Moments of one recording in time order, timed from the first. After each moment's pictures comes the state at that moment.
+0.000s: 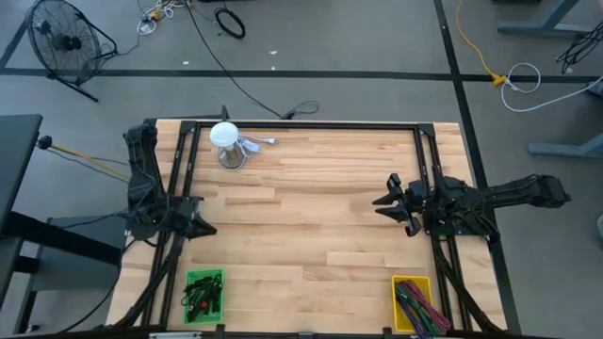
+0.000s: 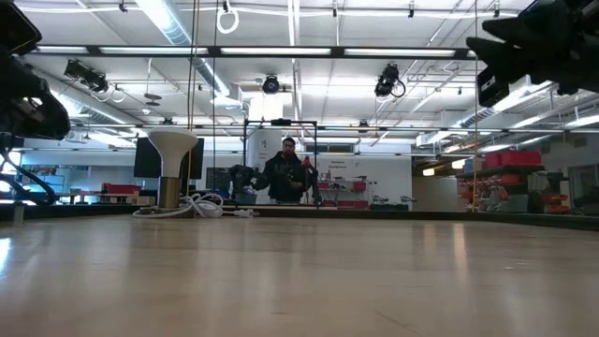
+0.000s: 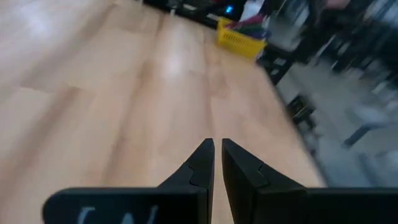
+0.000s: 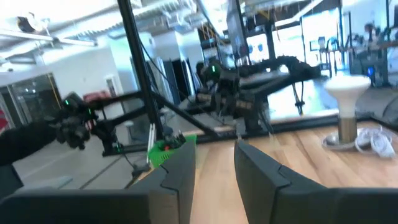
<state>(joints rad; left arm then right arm) -1.23 0.17 0.19 -0.56 -0.99 -0.89 0.05 0.43 0.02 0.58 -0.14 0.23</state>
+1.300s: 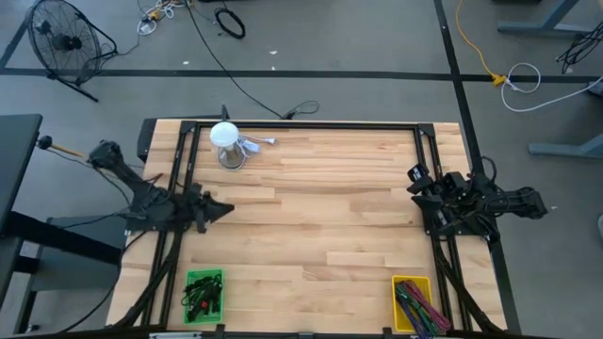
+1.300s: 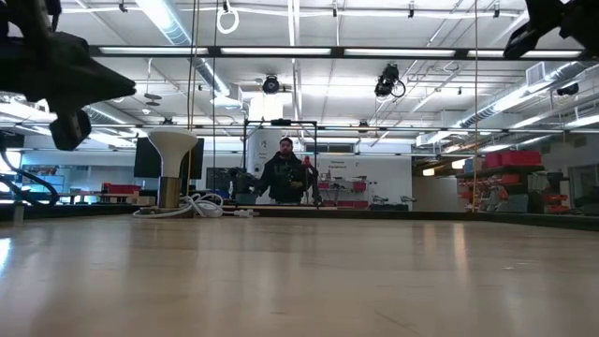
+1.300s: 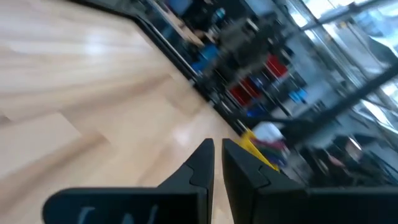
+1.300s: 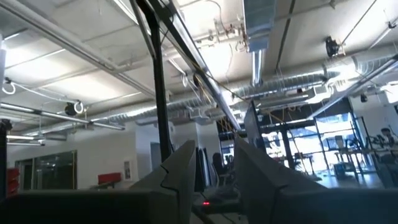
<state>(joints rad) -0.68 0.19 0.01 0.09 -0.86 -0.91 0.05 0.00 0.02 0.58 -0.14 0.23</state>
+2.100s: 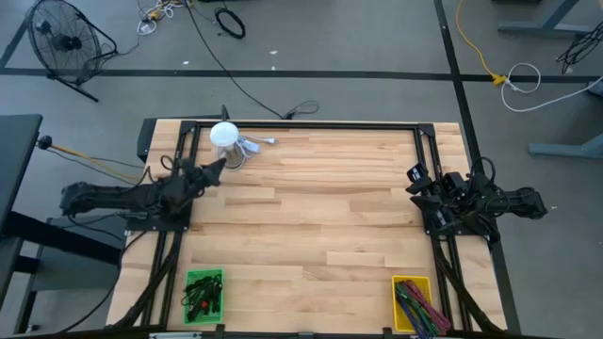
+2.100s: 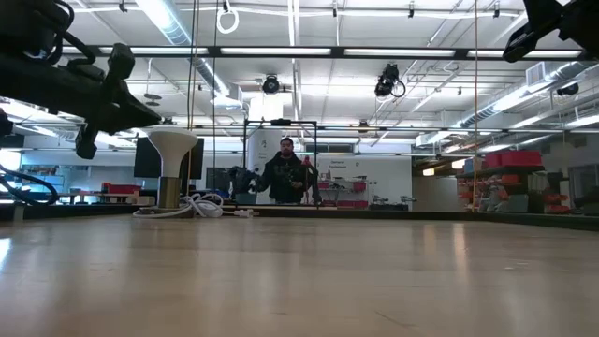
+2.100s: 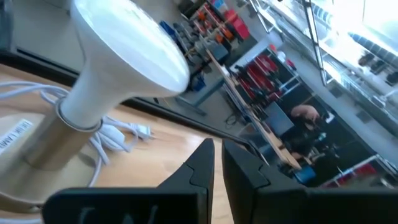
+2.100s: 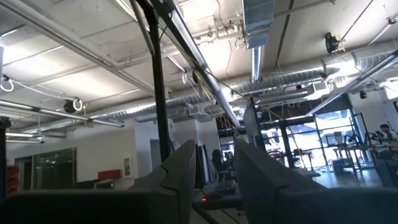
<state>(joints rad) 0.01 0.18 0.01 0.08 -0.86 -0.91 0.05 0.00 0.02 0.57 -0.14 0.23</state>
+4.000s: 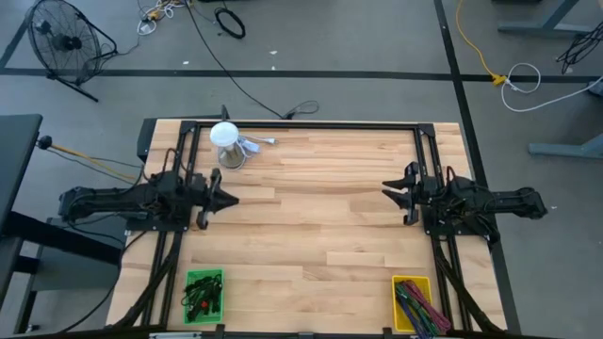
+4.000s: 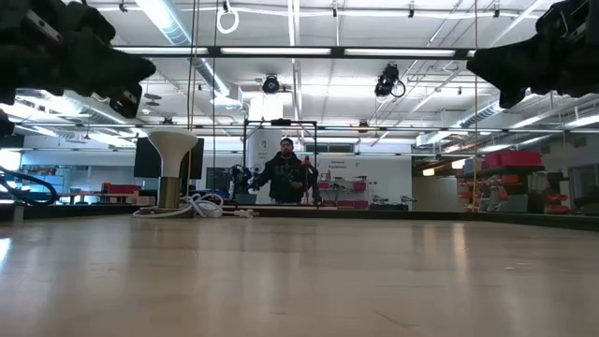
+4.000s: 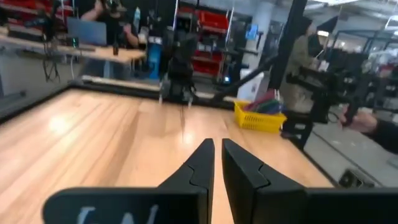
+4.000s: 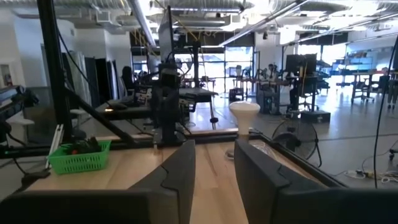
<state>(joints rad) 0.09 0.18 0.04 0.17 0.16 -0.18 0.05 0.00 0.02 0.16 0.18 -0.02</state>
